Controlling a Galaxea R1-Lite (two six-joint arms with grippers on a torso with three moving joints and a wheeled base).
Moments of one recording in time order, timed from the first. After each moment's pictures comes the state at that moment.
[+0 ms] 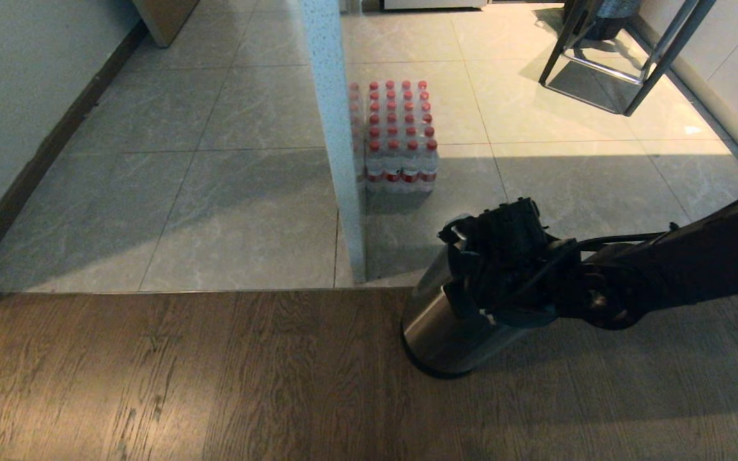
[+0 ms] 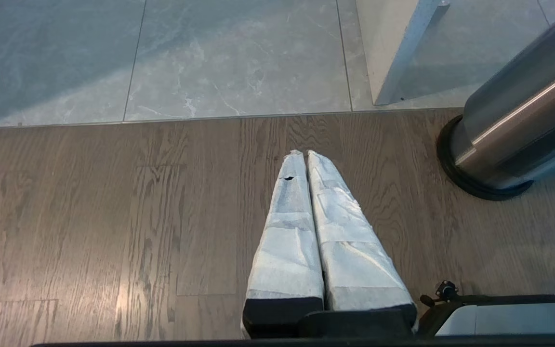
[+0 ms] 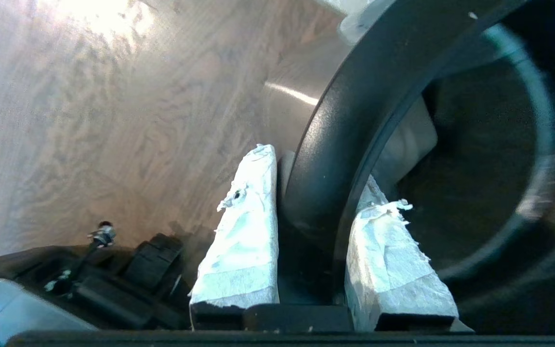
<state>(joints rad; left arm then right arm) 0.00 0.00 0.00 0.00 0.00 0.01 0.56 1.97 -1.13 -0.24 -0.17 -0.11</state>
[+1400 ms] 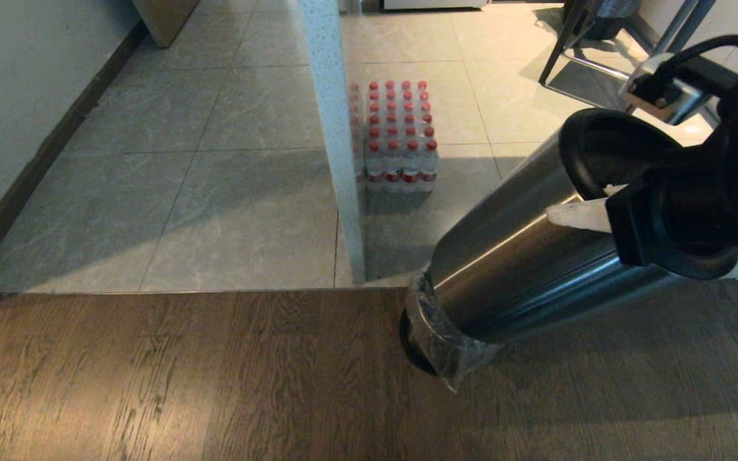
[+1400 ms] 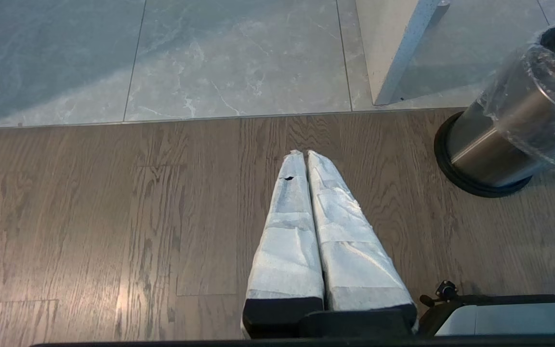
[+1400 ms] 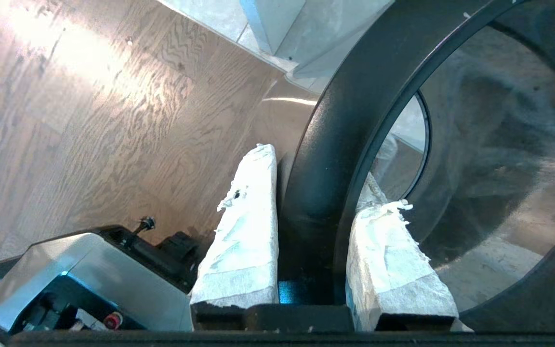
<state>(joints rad) 0.00 0.00 0.00 0.00 0.00 0.01 0.60 1.37 -1.26 0.28 -0.15 -0.14</state>
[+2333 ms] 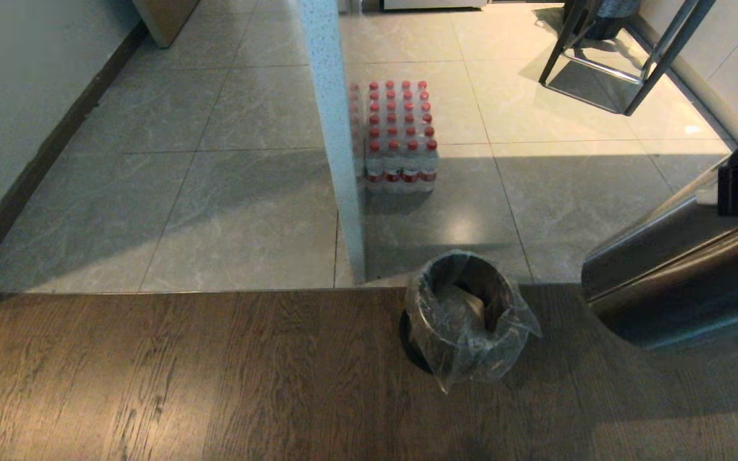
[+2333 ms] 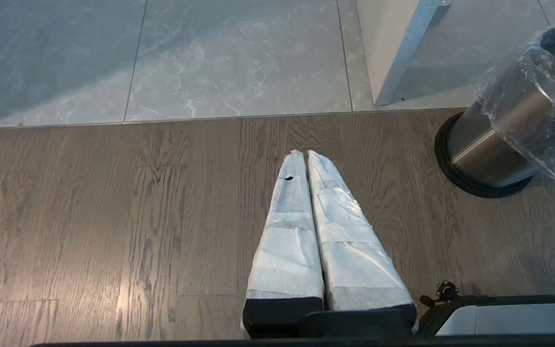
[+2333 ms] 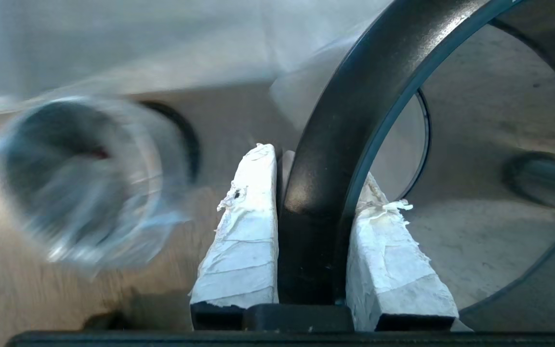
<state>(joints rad) 0.00 0.00 0.00 0.00 0.00 0.01 -0.08 1.45 -1.25 0.28 -0.16 0.01</state>
